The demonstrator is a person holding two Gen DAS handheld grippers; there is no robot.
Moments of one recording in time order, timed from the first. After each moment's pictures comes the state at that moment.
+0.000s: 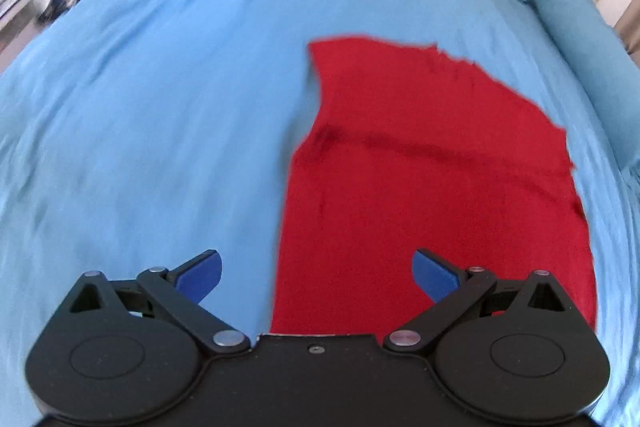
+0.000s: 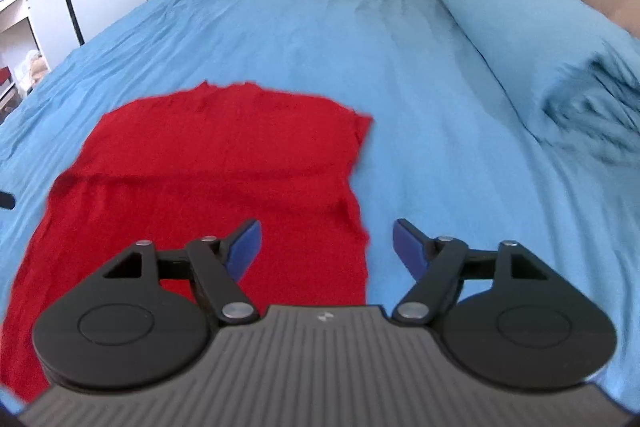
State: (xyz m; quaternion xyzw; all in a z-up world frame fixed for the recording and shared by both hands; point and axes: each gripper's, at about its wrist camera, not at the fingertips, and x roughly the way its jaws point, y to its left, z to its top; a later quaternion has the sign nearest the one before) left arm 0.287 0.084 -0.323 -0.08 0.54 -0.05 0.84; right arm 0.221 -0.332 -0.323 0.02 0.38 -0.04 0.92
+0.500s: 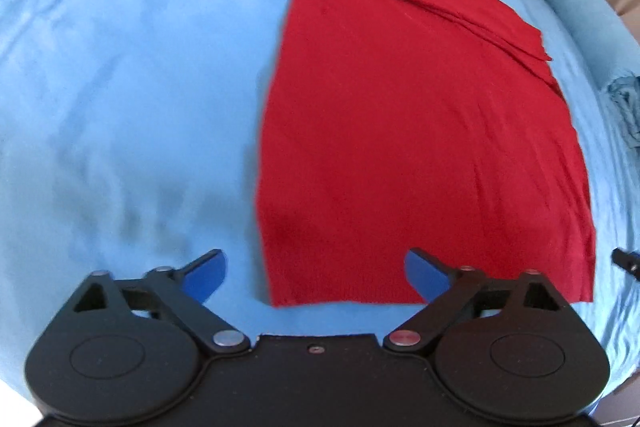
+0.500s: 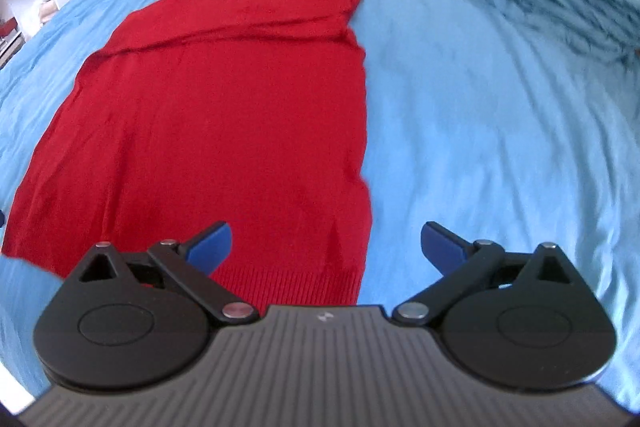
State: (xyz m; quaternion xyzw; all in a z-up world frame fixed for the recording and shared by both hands) left arm 0.153 0.084 -0.384 -0.10 0.58 -0.08 0.81; right arm 0.082 -0.307 -0.391 0.04 0.45 -0.04 0.89
